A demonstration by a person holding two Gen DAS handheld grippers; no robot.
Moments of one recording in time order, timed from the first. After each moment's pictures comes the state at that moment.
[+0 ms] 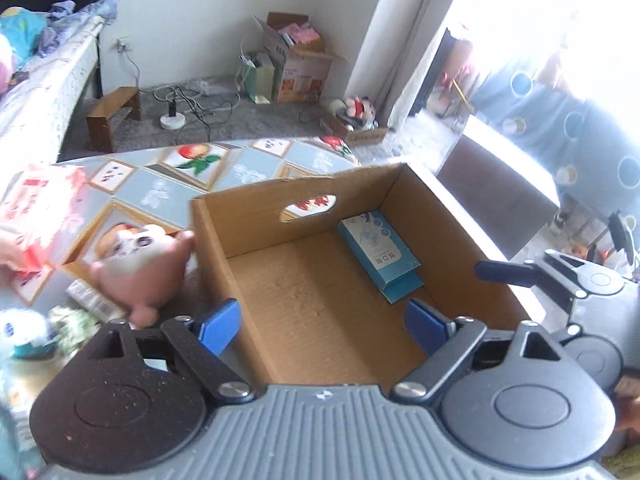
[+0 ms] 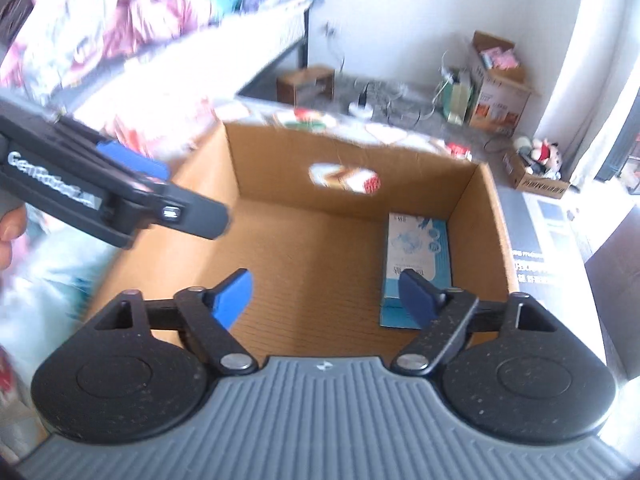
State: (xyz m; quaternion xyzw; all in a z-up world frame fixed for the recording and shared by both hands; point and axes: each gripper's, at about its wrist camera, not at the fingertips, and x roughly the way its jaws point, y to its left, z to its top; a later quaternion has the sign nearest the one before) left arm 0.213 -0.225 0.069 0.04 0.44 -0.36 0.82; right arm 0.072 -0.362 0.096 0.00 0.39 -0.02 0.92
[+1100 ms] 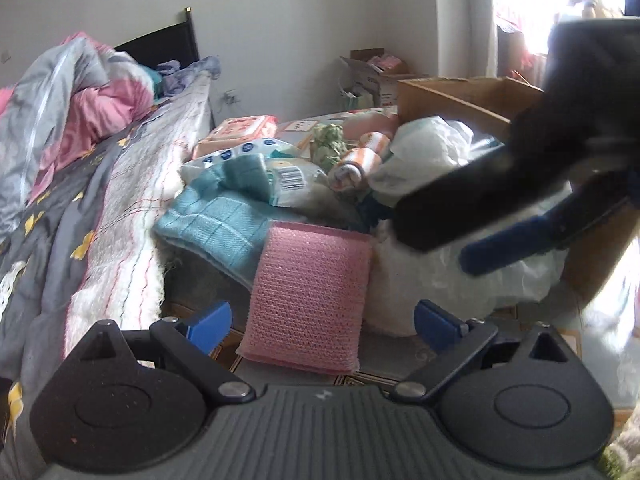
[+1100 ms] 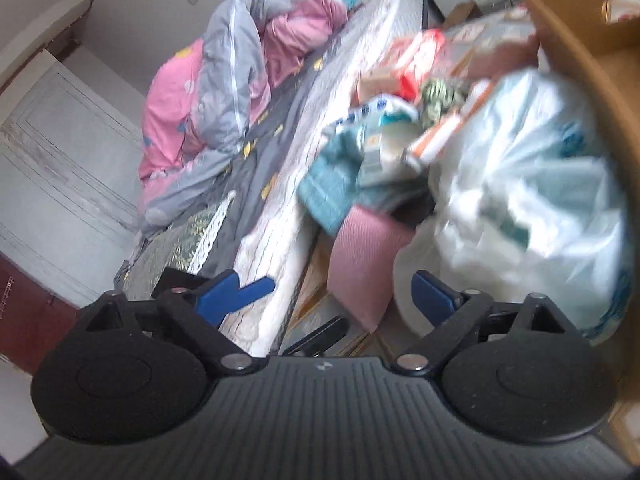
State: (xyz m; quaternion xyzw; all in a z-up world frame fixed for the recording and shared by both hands) left arm 0.072 0.021 -0.038 0.17 0.32 -0.24 0.90; right arm 0.053 -0.130 -0.010 0.34 0.42 0.18 0.82
